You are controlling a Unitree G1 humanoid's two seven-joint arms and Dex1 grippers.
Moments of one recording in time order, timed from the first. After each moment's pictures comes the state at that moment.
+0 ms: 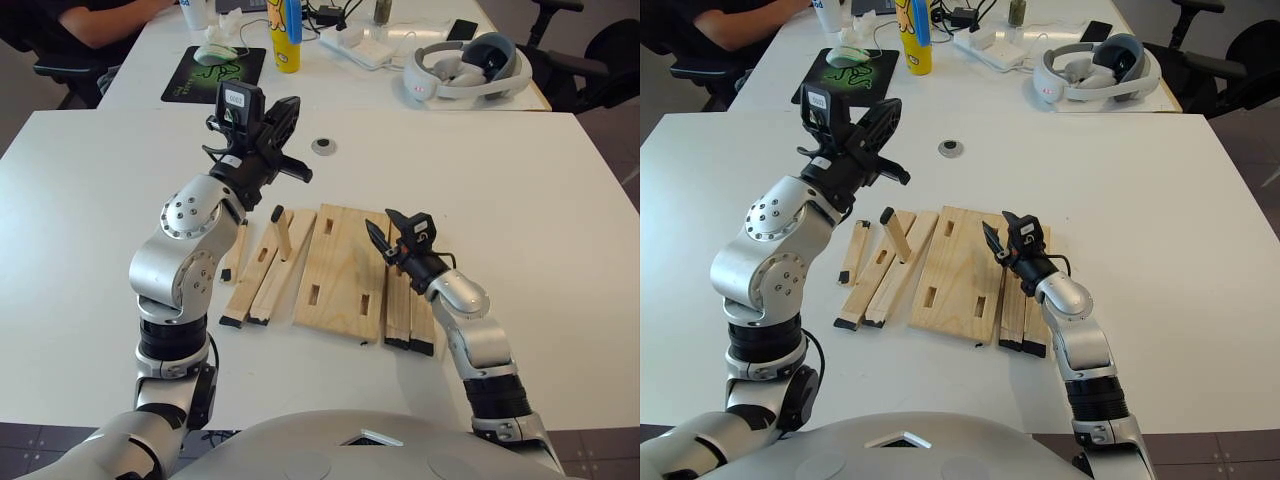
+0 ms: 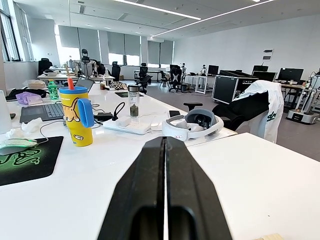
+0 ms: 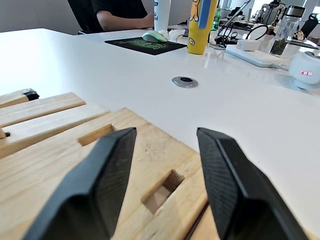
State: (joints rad) left arm -0.42 0.15 -0.02 -0.48 -0.38 0.74 -0.16; right arm 0.01 -0.23 0.11 -0.12 0.12 0.17 0.36
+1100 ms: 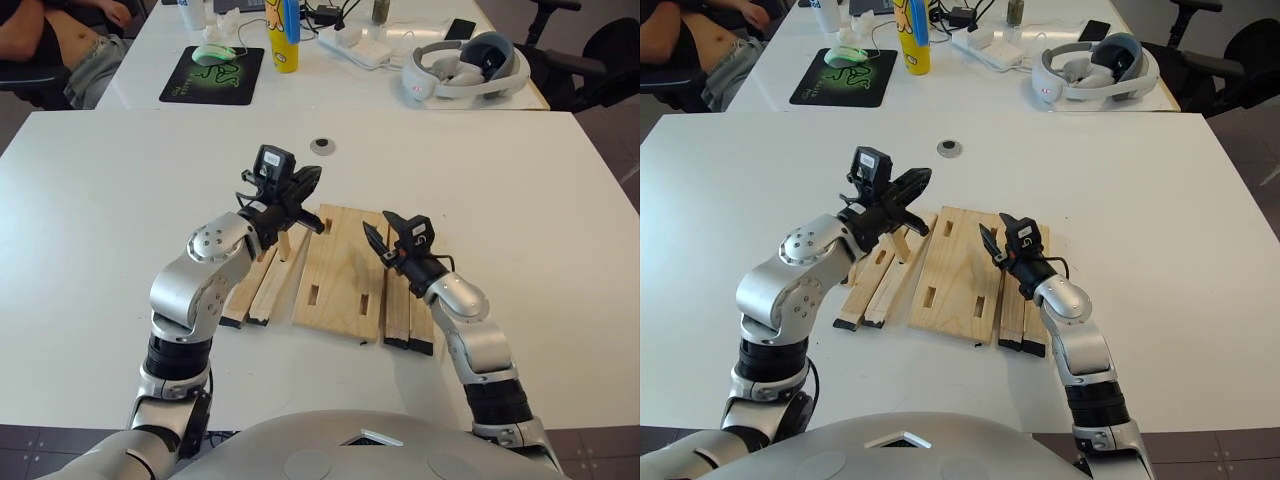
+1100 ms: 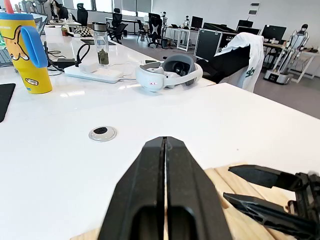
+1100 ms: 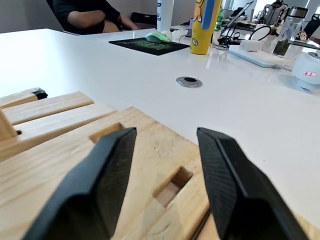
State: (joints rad) left arm -0.28 0.22 -0.16 -0.46 -0.39 0.84 -0.21; right arm 0.05 -0.23 0.13 -0.17 0.12 0.19 0.36
